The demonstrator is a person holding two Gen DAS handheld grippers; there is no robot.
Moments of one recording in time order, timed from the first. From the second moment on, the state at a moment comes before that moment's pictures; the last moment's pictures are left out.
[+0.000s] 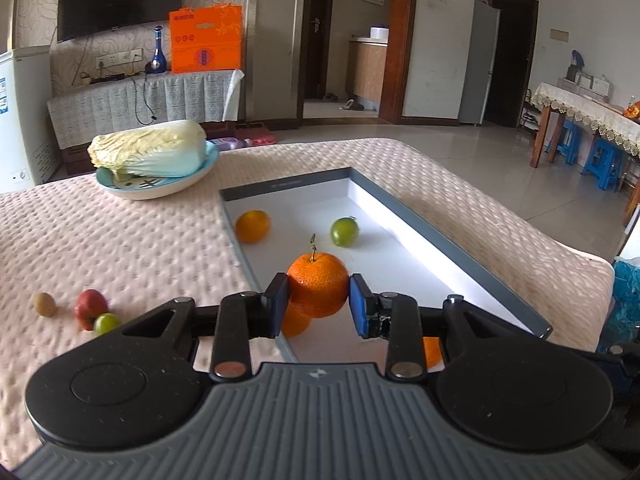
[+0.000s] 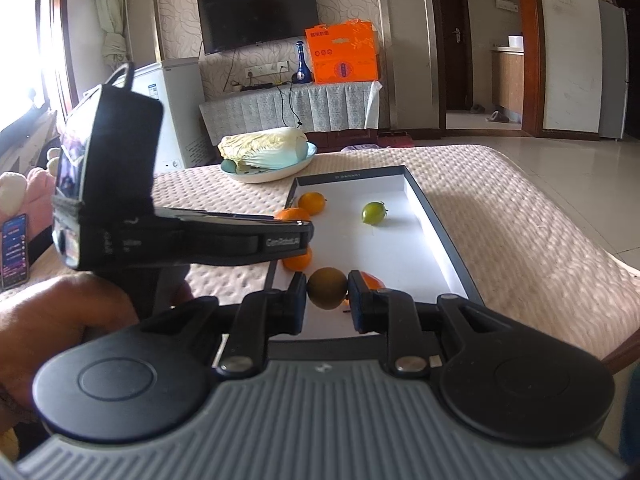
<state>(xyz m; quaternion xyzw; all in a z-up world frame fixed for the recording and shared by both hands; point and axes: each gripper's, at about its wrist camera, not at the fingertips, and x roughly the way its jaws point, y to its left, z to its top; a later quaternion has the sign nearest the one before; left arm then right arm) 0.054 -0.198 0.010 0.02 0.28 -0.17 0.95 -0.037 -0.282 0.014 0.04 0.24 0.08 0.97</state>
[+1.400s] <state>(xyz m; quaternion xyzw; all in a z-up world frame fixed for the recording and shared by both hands) 0.045 -0.174 0.023 0.01 0.25 -0.17 0.95 0.000 -0.309 0.008 0.05 0.25 0.04 0.97</state>
